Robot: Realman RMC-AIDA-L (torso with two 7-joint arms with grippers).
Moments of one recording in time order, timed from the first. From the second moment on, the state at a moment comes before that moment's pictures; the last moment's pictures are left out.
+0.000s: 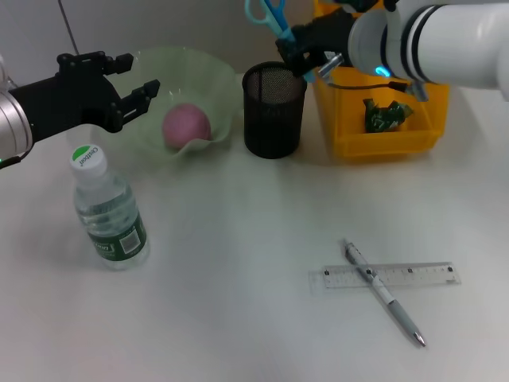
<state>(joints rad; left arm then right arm) -0.42 -2.07 1.23 1.02 1.63 0.93 -1.34 0.58 2.08 -1.64 -1.31 -2.71 -0.65 2.77</state>
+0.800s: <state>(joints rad) -0.42 -2.07 1.23 1.02 1.63 0.93 -1.32 0.61 2.09 -1.75 -1.06 -2.66 -0.29 2.78</state>
